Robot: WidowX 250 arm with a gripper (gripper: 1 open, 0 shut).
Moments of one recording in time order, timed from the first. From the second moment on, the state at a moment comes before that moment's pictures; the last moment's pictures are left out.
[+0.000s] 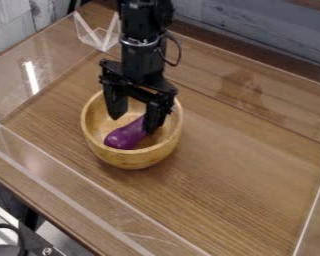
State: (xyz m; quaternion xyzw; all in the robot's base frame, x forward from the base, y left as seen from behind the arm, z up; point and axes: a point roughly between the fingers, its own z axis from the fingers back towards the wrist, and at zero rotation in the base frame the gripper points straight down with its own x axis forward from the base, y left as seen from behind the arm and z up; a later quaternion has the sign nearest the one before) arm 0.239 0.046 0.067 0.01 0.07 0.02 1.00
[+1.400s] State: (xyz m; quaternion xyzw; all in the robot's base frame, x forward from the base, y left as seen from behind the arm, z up) arm 0.236 0.054 0.042 0.01 0.02 0.02 1.00
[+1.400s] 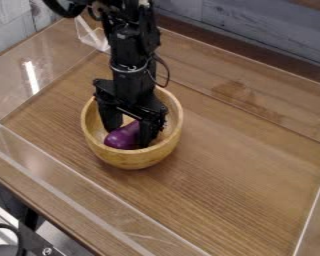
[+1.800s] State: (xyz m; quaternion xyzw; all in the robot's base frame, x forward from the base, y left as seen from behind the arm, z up) arm 0.237 0.055 0.041 0.01 0.02 0.03 1.00
